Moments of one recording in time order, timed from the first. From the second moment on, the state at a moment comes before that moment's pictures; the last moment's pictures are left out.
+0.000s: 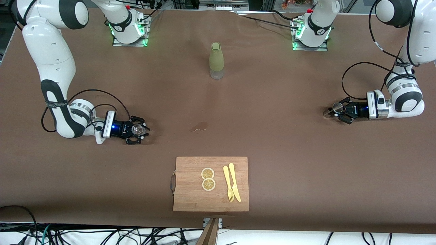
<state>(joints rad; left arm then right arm) 0.30 0.78 0.26 -1.89 -1.08 1.49 2.71 -0.05 0.88 -0.06 -1.76 1.50 1.63 -2.60</state>
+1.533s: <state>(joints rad) -0.51 0.82 0.07 -1.75 -1.93 1.92 2.47 0.11 0.57 0.12 -1.81 1.36 1.95 -2.12</state>
